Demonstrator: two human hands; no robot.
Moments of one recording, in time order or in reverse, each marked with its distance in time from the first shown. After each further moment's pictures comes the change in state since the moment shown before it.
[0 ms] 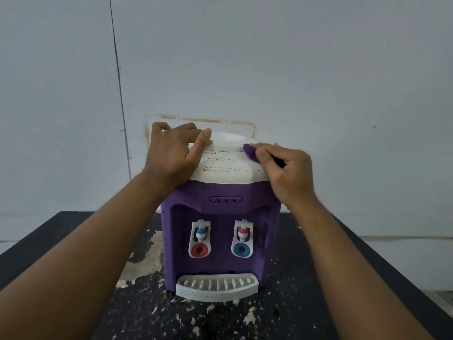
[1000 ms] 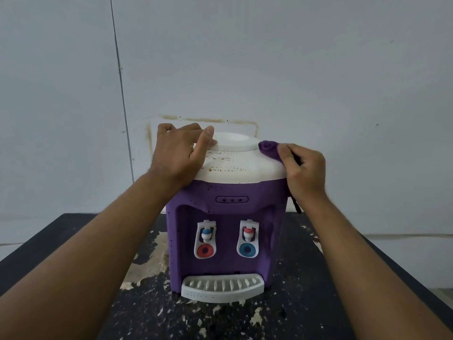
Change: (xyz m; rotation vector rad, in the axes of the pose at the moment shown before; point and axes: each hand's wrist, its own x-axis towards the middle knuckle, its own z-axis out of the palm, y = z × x) left_hand 0.000 0.001 -0.001 -0.077 -0.020 -0.015; right_hand 0.005 0.022 -0.008 -0.020 0.135 0.099
